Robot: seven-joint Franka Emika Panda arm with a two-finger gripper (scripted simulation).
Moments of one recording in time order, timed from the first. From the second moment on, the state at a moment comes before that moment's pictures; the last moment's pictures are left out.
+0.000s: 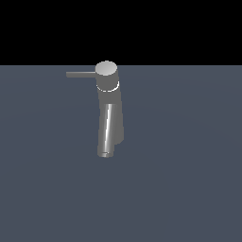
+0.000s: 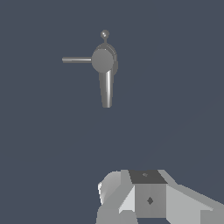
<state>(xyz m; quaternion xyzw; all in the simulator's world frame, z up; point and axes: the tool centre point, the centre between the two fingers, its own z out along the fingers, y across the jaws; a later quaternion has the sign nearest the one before) -0.250 -0.008 0.489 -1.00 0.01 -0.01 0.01</state>
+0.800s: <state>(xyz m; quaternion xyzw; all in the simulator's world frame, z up) -0.246 0.007 0.468 -1.00 0.07 -0.02 0.03</state>
